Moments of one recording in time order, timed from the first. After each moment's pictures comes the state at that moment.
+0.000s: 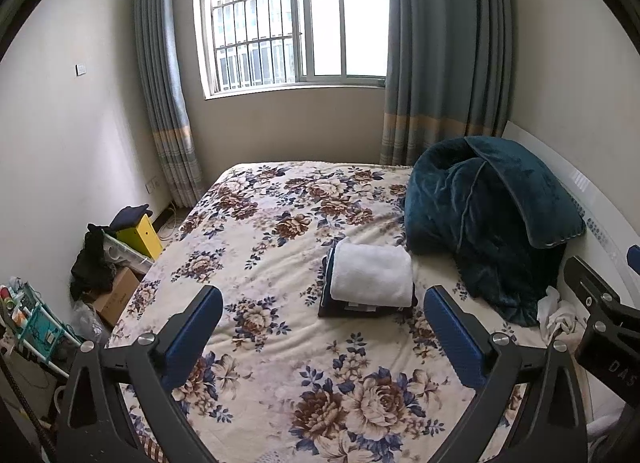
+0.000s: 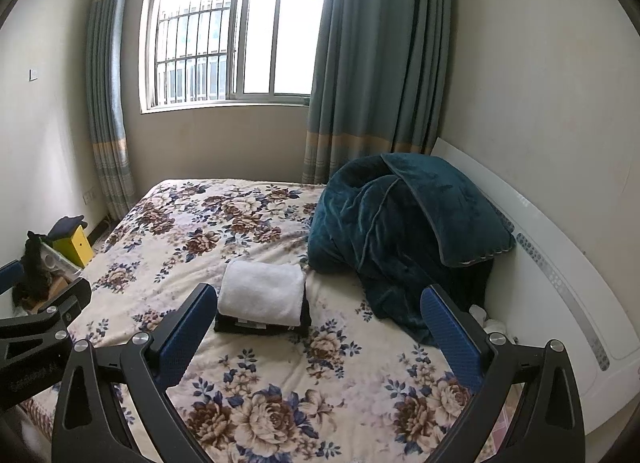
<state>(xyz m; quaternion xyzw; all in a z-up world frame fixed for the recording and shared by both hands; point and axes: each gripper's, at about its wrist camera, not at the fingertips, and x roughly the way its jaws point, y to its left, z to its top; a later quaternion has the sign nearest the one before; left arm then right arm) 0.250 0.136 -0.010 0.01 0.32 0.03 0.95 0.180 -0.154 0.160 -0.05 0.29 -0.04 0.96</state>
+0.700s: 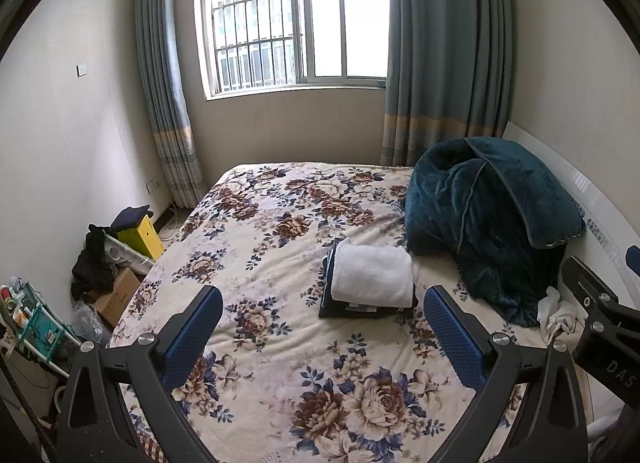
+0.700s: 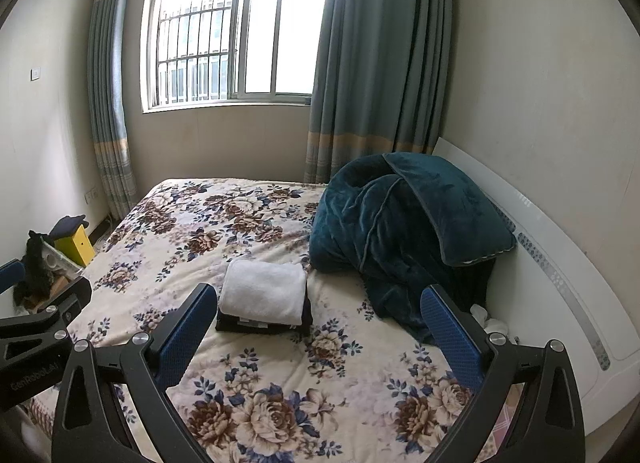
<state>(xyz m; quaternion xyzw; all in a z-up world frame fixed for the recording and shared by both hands) 0.251 0.131 -0.009 0.01 0.32 0.03 0.95 0.182 -0.149 0.157 -0.05 0.29 -0.04 0.96</state>
